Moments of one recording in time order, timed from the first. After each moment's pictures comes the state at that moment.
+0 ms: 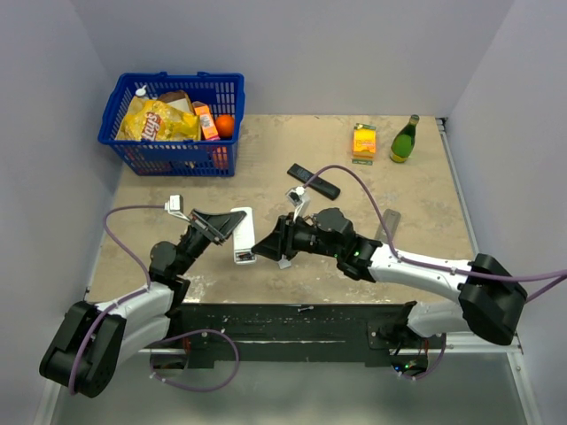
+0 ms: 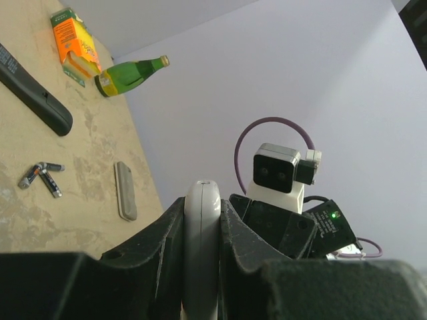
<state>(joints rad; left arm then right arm) -0.34 1.01 0.07 1.21 0.34 -1.38 0.96 1.29 0.70 0.41 -0.28 0.82</state>
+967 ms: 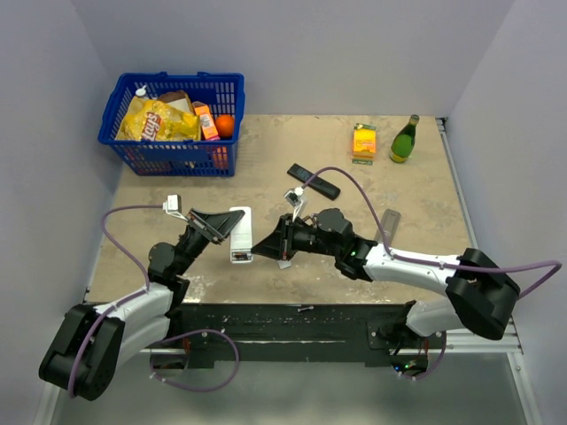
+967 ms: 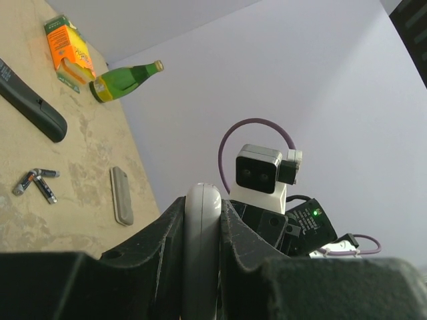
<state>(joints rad) -0.34 0.99 0.07 1.22 0.33 -1.38 0.94 1.36 0.67 0.55 -0.37 0.85</state>
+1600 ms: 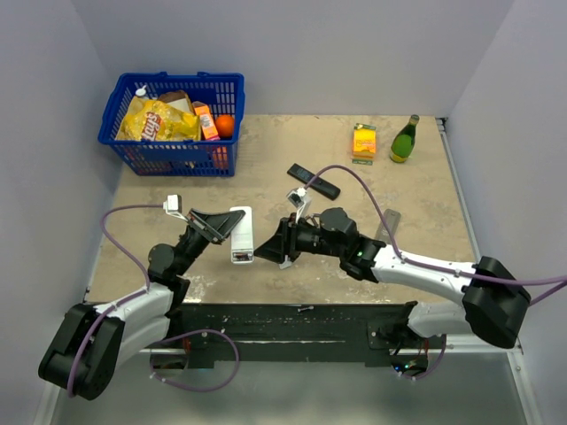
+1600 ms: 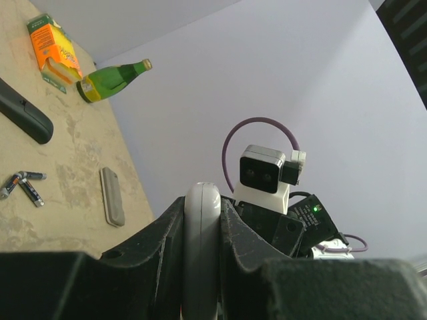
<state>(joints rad) -0.35 1.00 0.07 1.26 0.33 -1.39 0.95 1.26 0.68 0.39 -0.34 0.78</state>
